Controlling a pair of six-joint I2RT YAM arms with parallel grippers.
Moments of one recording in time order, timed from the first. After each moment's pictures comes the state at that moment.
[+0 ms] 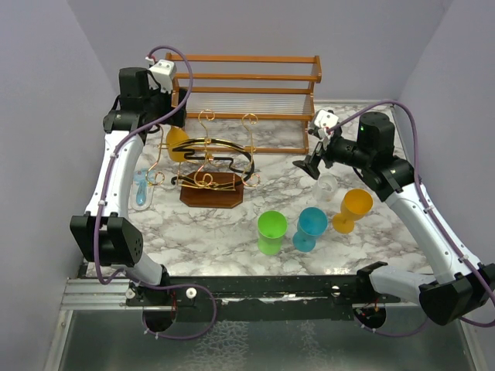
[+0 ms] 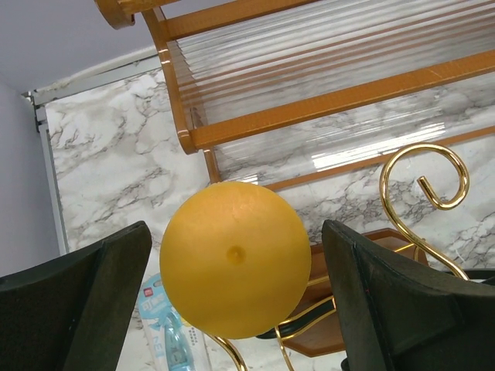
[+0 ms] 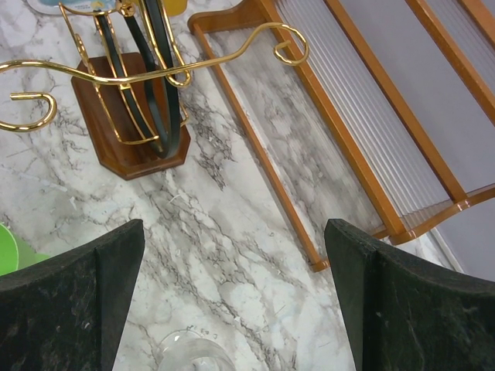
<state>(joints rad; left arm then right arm) -0.04 1.56 1.67 -0.63 0.18 0.15 0.37 1.15 1.21 -0.39 -0.57 -0.54</state>
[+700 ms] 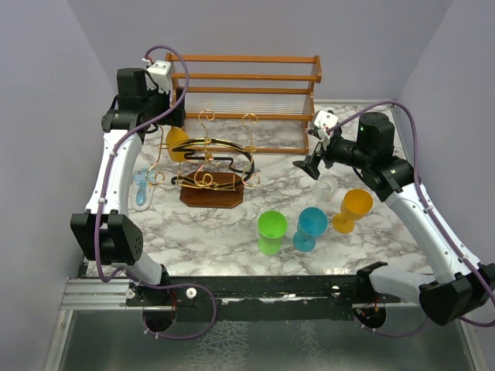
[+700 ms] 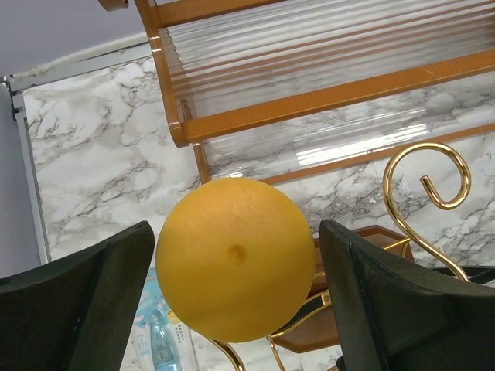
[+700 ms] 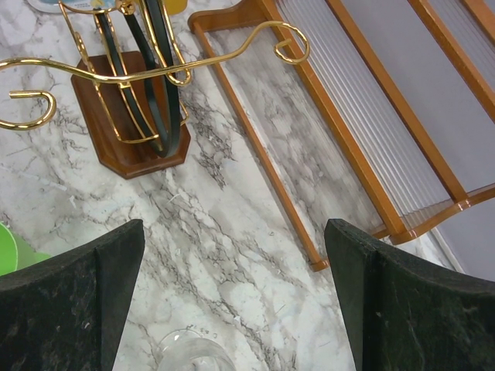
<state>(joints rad) -0.01 1.57 1.68 -0.64 0.23 0.11 0.37 1.15 1.20 -0.39 -0.57 -0.54</state>
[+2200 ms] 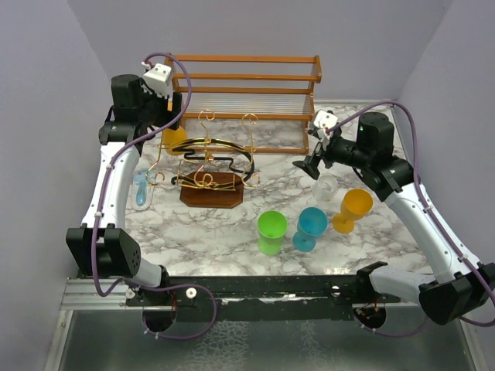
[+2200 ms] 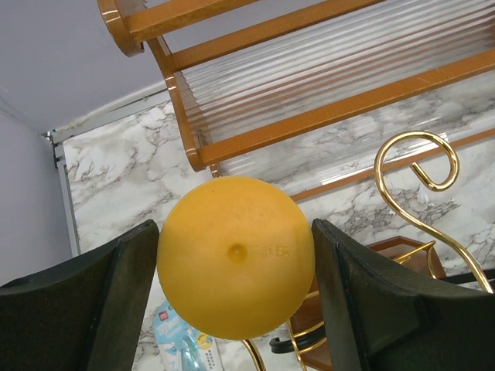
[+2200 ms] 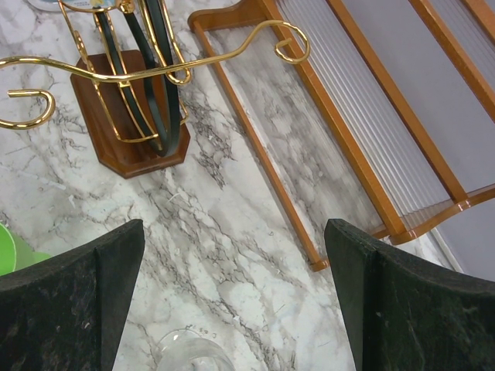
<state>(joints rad) 0.00 1.47 1.55 -0.49 0.26 0.20 0.37 1.15 1.20 -0.39 -0.57 -0.54</state>
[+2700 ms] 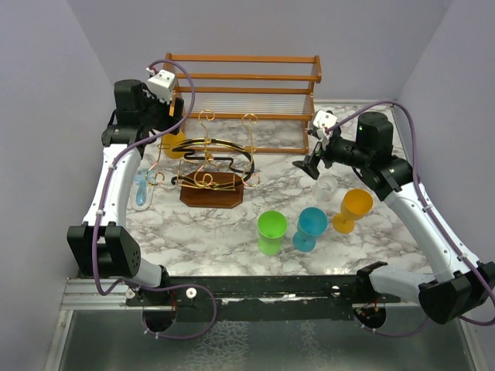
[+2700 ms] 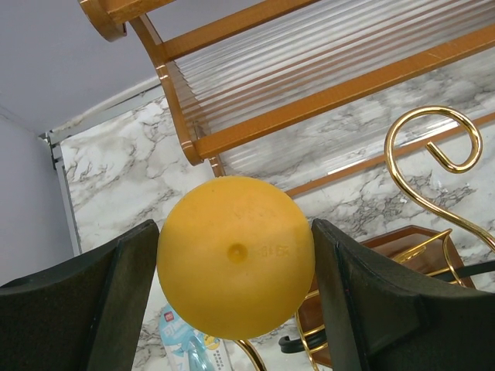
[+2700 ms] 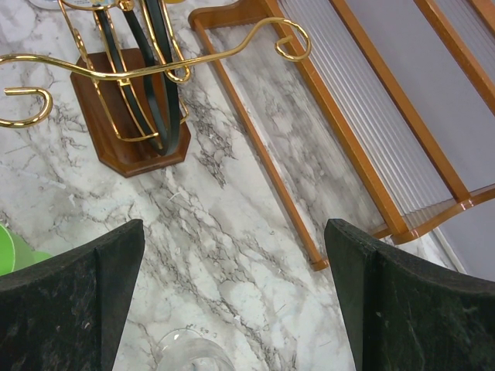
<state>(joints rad) 0.00 1.46 1.48 -0.45 0.28 0.26 0.37 1.16 1.20 -0.39 -0.57 -0.54</state>
